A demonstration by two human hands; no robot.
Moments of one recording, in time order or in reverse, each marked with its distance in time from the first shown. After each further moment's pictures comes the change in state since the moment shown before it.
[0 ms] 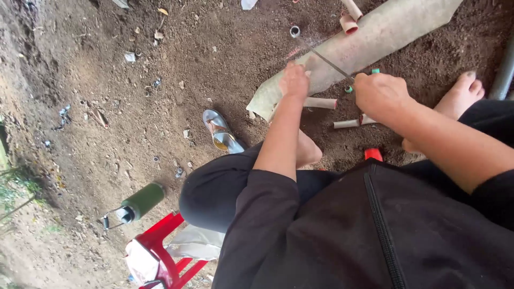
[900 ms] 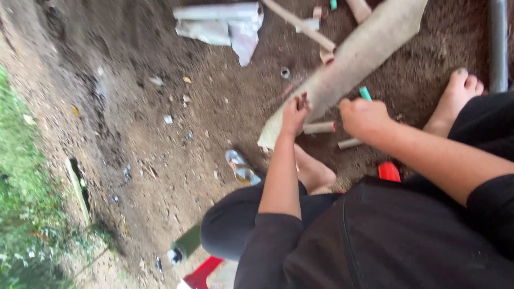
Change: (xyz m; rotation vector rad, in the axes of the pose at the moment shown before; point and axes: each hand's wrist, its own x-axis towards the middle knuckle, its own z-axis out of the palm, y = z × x) left_hand -0.058 0.033 -0.126 -0.431 -0.287 -0.006; right_hand -0.015 -0.027 0.023 0.090 0.313 0.084
